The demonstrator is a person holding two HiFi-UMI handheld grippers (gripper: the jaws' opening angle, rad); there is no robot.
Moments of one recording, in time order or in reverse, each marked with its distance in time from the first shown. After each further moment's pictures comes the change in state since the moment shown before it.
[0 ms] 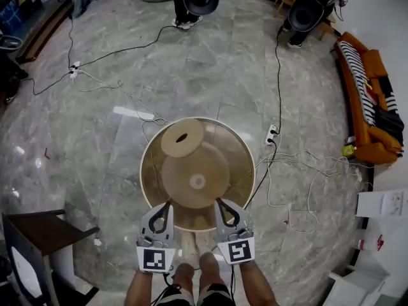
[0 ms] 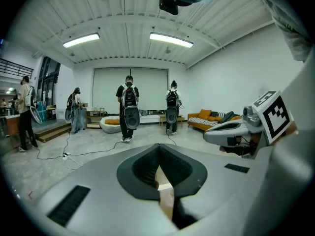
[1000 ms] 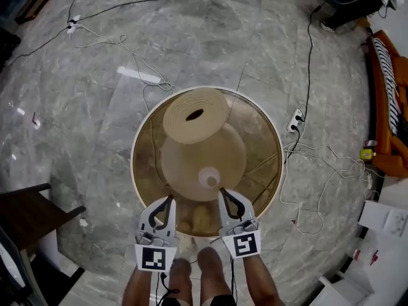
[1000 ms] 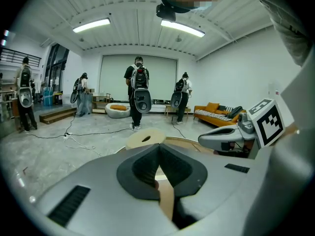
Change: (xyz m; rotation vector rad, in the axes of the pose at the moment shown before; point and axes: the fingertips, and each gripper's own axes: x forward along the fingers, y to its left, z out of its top) left arm 0.104 0.044 -0.190 -0.034 0.070 0.034; right arm 0.134 0.001 -0.199 0.010 0.064 0.134
